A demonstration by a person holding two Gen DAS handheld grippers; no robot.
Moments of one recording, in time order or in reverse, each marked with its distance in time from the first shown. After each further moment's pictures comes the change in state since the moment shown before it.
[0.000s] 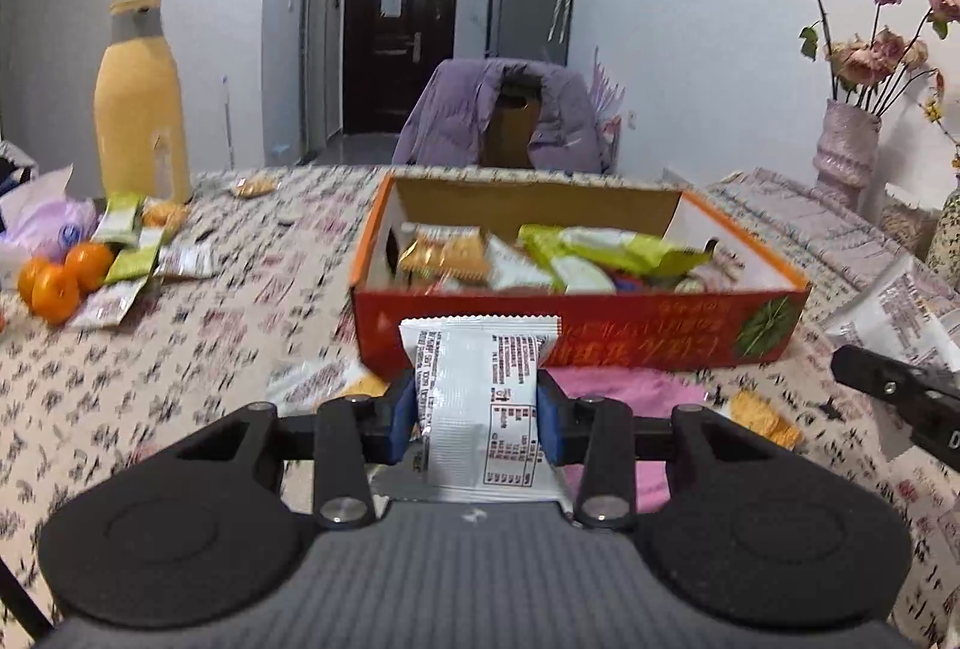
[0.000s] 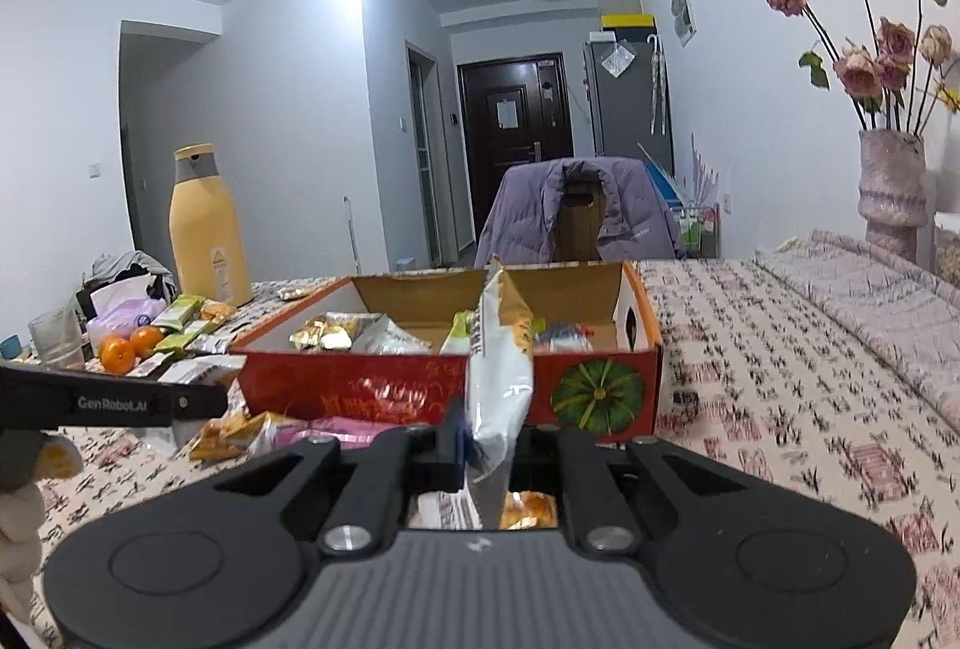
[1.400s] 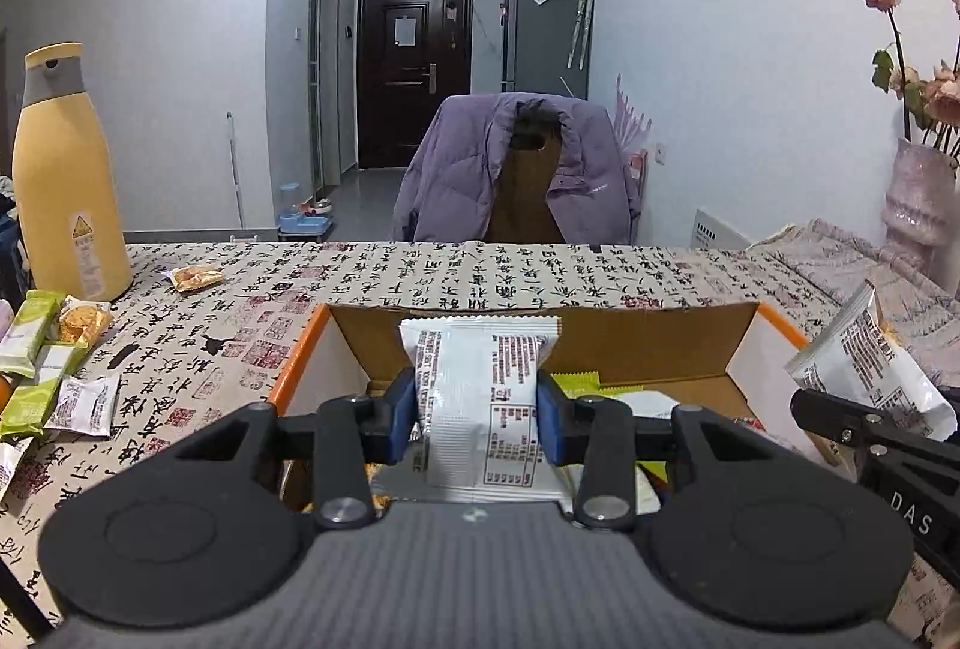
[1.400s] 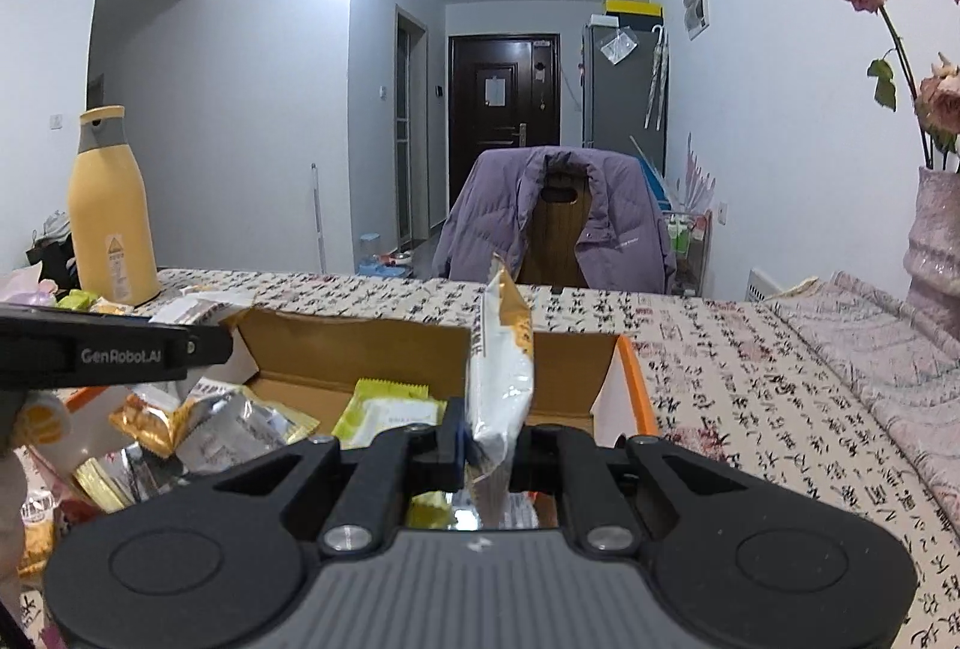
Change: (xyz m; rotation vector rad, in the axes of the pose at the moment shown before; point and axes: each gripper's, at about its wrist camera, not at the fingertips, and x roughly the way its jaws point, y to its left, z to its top) left arm 0.154 -0.026 0.092 0.008 -0.059 0.056; right arm 0.174 -0.037 0.068 -0.085 0.065 -0.065
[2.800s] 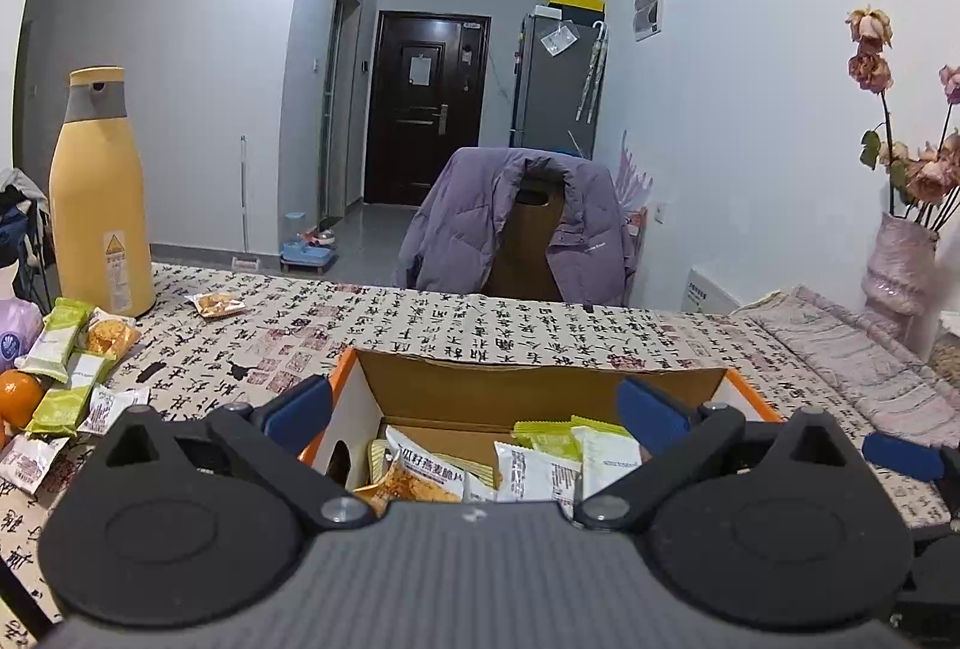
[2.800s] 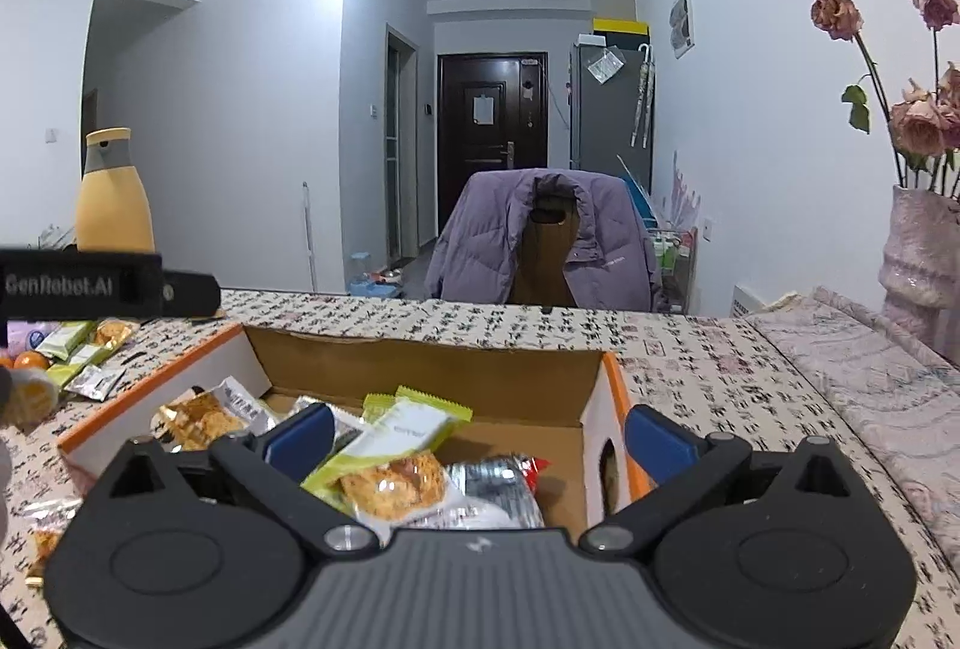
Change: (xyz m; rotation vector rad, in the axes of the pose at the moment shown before) left arm -0.057 0.012 0.017 -0.083 -0.085 -0.015; right arm -0.040 0.009 0.003 0.005 -0.035 -0.030
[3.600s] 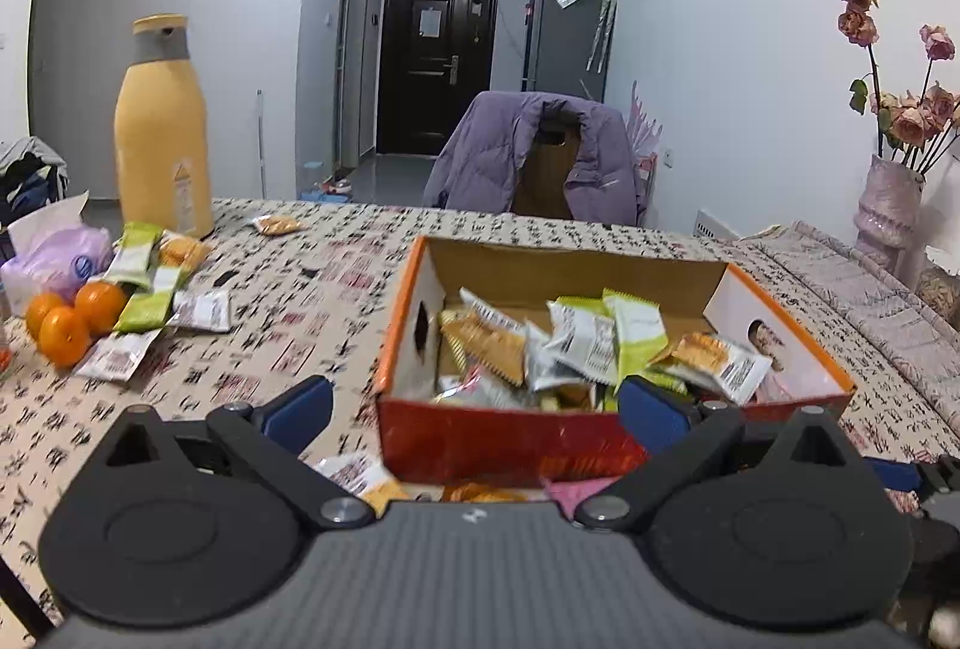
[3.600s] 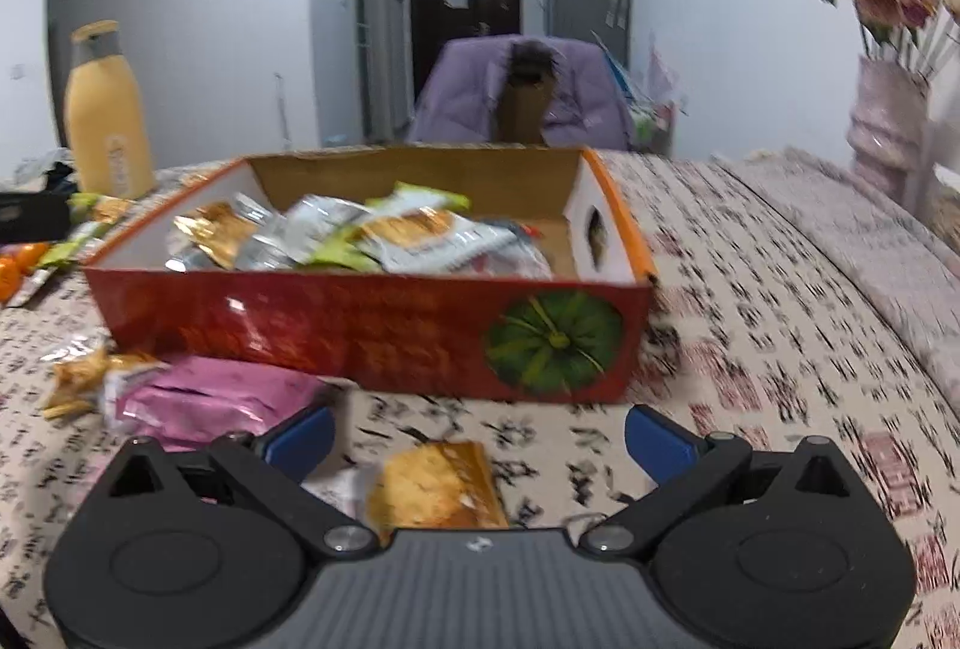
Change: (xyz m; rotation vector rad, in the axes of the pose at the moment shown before) left arm -0.081 0.038 -0.053 0.011 0.104 0.024; right arm -0.035 0.014 -0.070 0.047 0.259 -0.060
